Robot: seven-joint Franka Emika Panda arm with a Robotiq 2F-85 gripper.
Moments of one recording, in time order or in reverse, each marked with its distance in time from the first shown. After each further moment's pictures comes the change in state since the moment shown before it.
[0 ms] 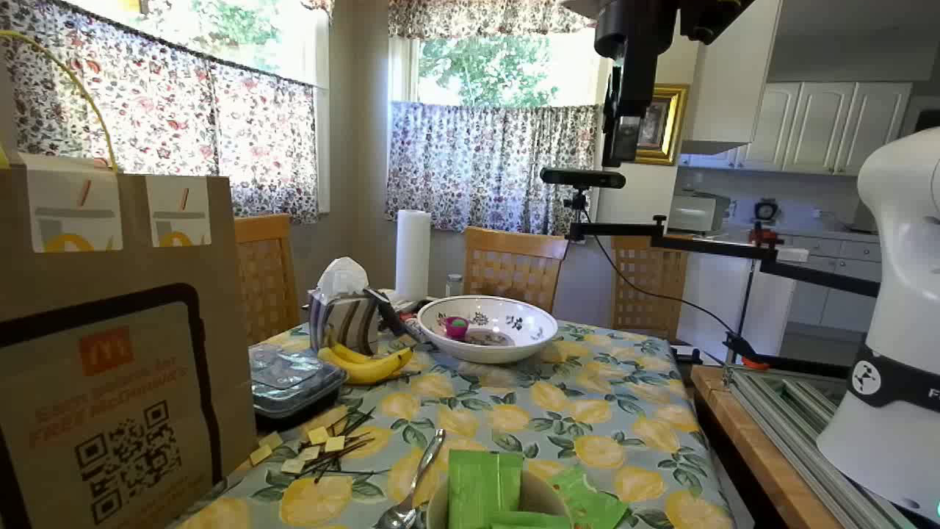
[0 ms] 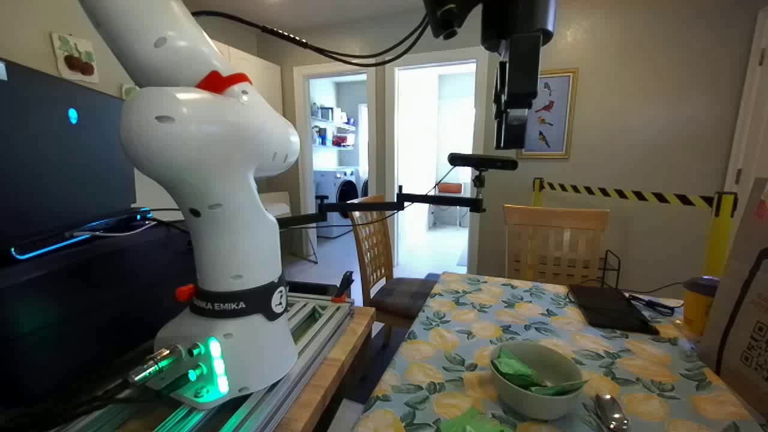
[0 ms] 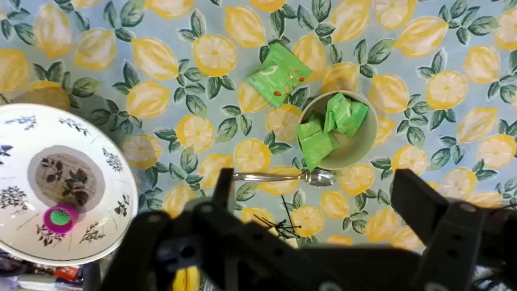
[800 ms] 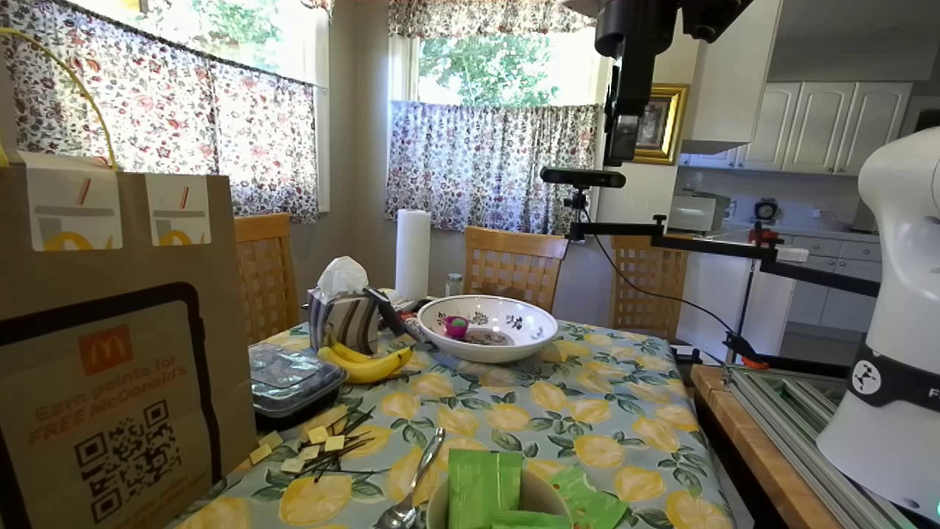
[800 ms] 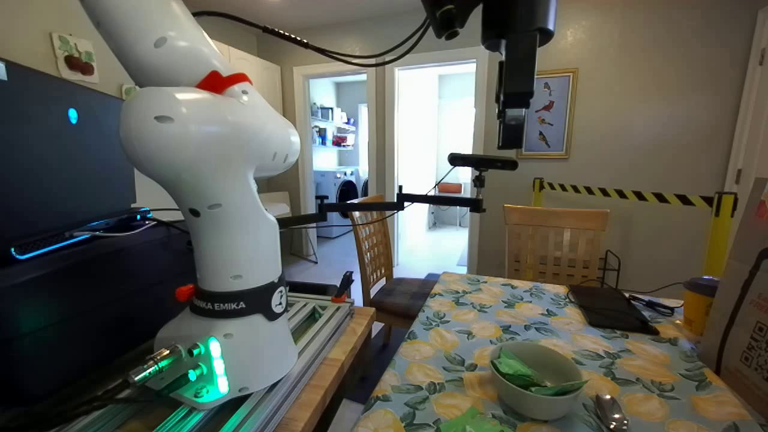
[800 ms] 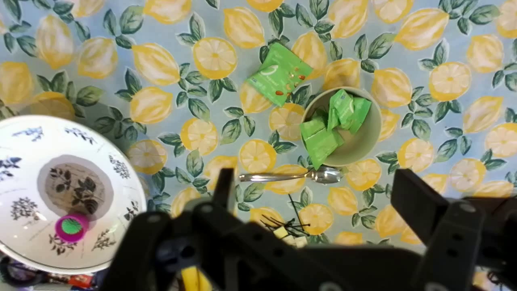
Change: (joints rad) arm -0.010 0.000 0.003 0.000 0.000 0.001 0.053
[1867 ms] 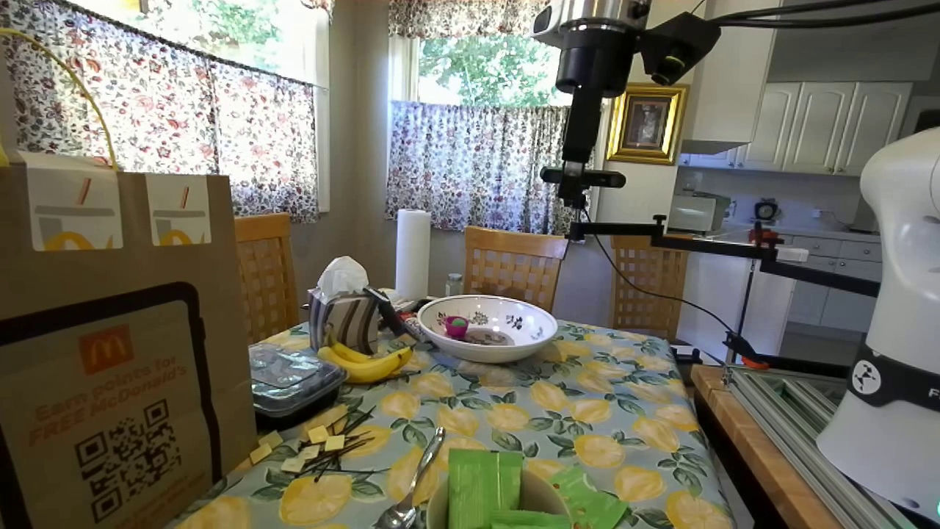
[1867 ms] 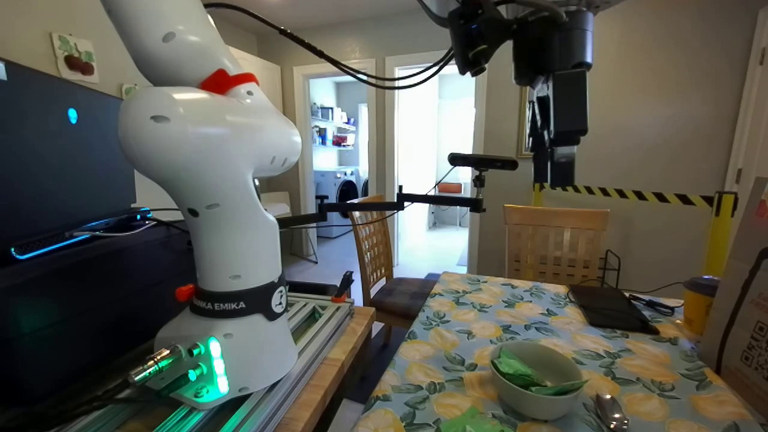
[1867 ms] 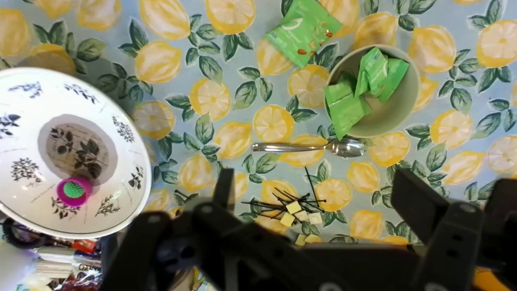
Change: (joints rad) arm -0.026 0.116 0.014 -0.036 -0.053 0.232 -0.022
